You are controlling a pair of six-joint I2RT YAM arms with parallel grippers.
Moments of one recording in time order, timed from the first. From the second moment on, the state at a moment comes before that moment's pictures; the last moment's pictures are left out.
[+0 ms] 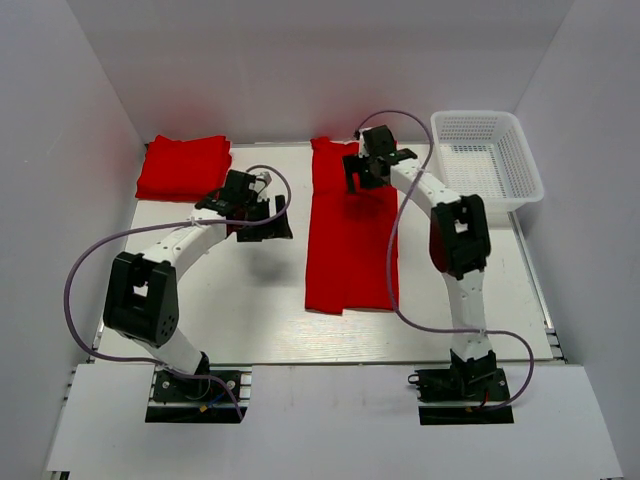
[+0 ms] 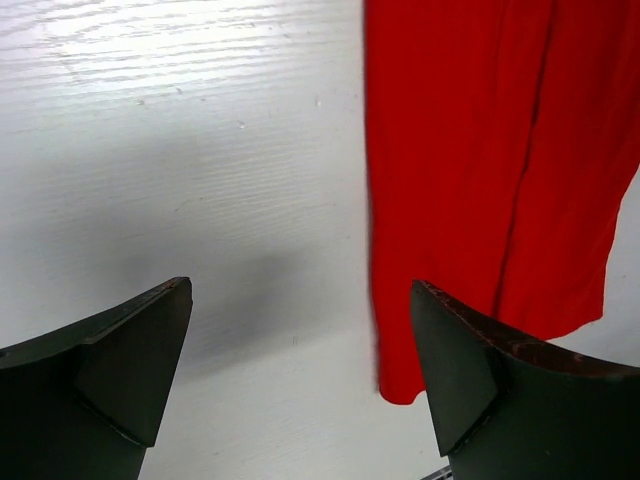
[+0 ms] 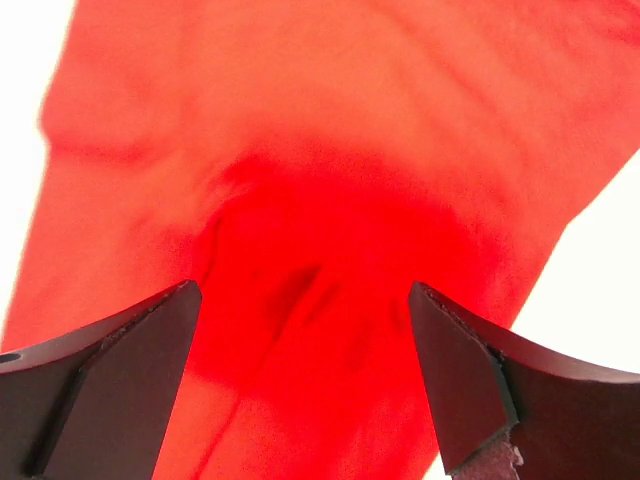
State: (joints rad) left arm -0.32 1.60 1.14 -0.47 0.21 -0.35; right arm 0.40 2.30 1.96 -0.53 -0.01 0.06
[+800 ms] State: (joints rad) left arm -0.72 1.55 0.89 -0.45 0.17 -0.48; right arm 0.47 1.30 0.65 -0.53 -0.09 0.51
